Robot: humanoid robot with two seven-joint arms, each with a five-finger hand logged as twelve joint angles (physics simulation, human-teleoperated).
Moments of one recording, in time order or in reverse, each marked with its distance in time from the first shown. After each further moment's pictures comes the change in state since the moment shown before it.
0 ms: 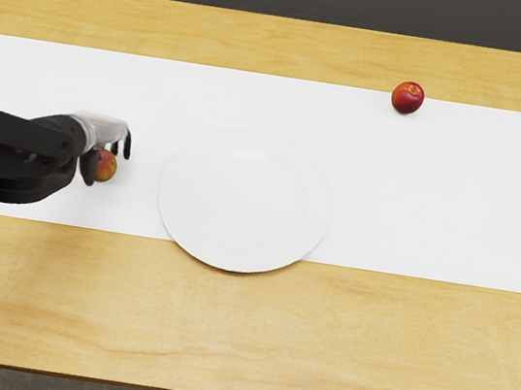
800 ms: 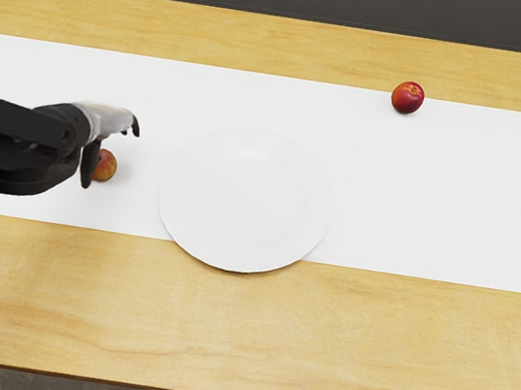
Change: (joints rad) left arm -0.065 0.019 -0.019 -0.066 0.004 -0.009 0.049; right arm 0.000 0.000 0.000 0.000 0.000 0.000 0.000
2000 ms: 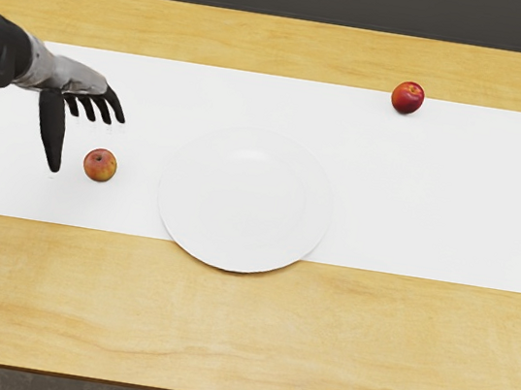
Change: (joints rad) left arm -0.132 0.358 -0.334 -0.074 -0.091 -0.614 0.008; right arm 0.000 0.000 0.000 0.000 0.000 0.000 0.000
